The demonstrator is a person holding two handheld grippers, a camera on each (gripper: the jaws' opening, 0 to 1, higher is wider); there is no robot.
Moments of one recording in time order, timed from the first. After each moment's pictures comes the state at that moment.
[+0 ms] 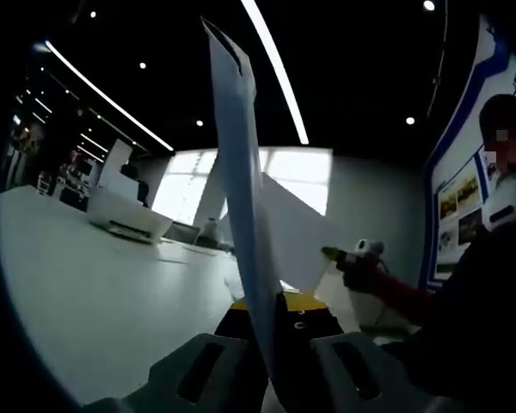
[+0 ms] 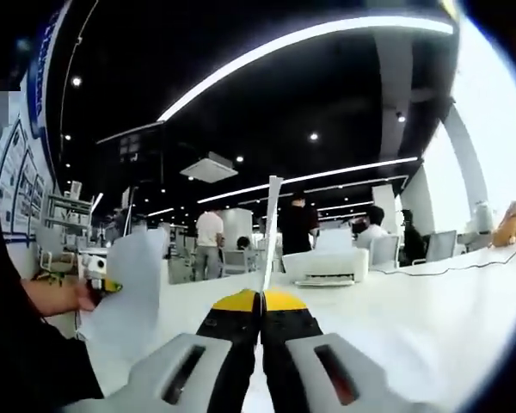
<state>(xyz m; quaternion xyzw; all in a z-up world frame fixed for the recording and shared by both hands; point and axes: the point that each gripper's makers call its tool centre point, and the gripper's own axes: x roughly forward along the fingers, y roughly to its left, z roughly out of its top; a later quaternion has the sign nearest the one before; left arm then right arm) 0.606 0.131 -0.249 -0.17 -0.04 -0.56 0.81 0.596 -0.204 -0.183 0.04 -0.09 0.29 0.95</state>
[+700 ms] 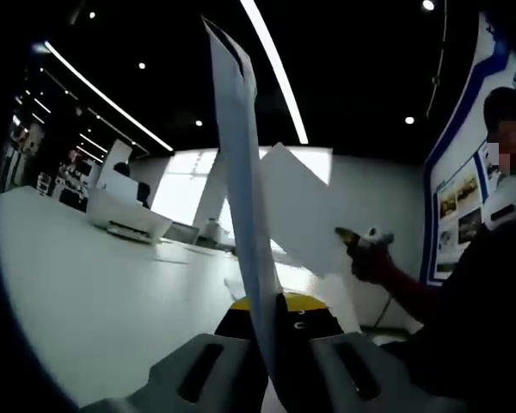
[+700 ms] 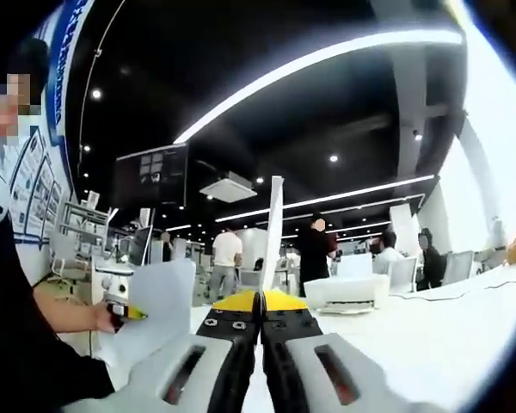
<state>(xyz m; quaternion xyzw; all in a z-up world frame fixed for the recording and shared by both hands) 0.606 0.132 -0.249 -0.17 -0.04 -0.56 0.81 0.577 -0.185 -0.138 0.04 -0.15 0.33 0.93</state>
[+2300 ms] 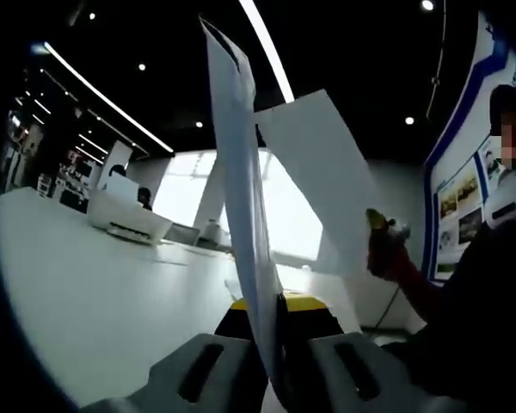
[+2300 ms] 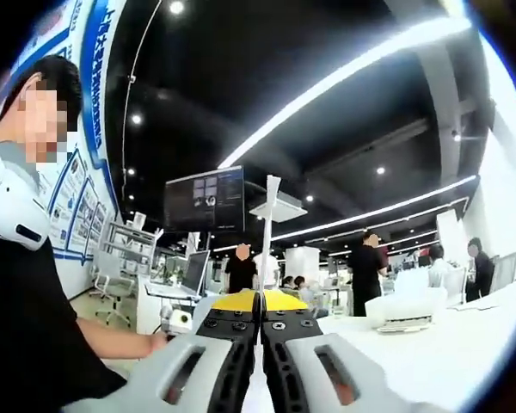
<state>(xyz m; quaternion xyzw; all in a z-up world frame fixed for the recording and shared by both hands) 0.605 0.132 -0.247 -0.17 -0.04 -0.56 0.81 0.511 -0.096 -0.108 0.06 -0.19 0.45 0.87</state>
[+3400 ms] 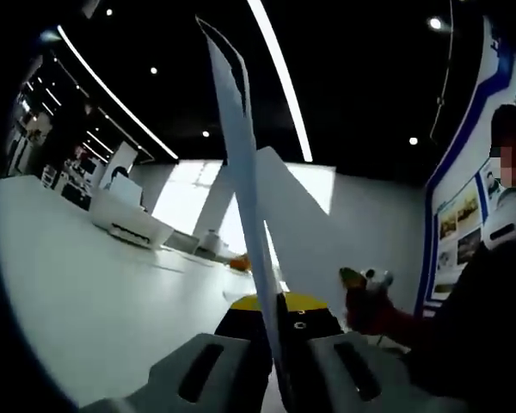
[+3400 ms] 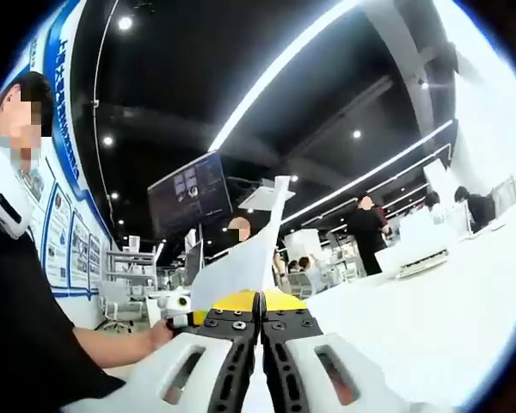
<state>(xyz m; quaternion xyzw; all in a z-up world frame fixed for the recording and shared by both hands) 0.613 0.145 -0.239 -0.23 -0.06 -0.55 0.80 0.558 -0.048 -0.205 0.16 -0.13 0.44 0.87</state>
